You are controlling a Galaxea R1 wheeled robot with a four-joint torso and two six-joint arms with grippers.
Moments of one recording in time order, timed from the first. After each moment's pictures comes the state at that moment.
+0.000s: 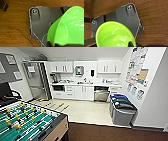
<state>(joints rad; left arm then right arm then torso) 1.50 2.75 -2.46 0.34 -0.05 -0.27 -1.59 2.69 -2.32 0.34 0.20 -0.16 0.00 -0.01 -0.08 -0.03</state>
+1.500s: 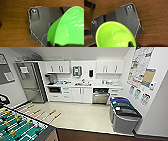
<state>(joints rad) 1.51 2.75 -2.46 0.34 -0.05 -0.27 -1.59 2.69 -2.32 0.34 0.19 -0.16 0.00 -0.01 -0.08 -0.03</state>
